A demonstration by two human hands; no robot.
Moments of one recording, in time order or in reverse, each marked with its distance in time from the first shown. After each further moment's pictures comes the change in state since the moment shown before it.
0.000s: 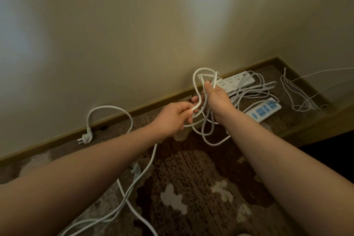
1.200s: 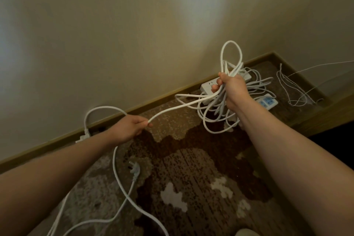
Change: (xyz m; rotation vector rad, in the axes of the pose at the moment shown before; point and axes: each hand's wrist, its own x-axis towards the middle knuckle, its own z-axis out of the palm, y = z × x) left_hand -0.031 -0.087 -0.071 0.103 -0.072 -0.258; right_hand 0.025 -0.012 -0.045 0.432 0.098 -0.032
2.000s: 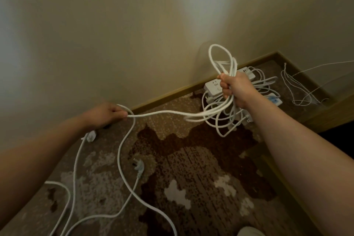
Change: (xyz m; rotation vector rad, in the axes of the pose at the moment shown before) left_hand -0.020 -0.014 -0.077 0.145 0.064 -0.107; right_hand 0.005 -0.005 -0.017 -0.340 -0.220 -0.052
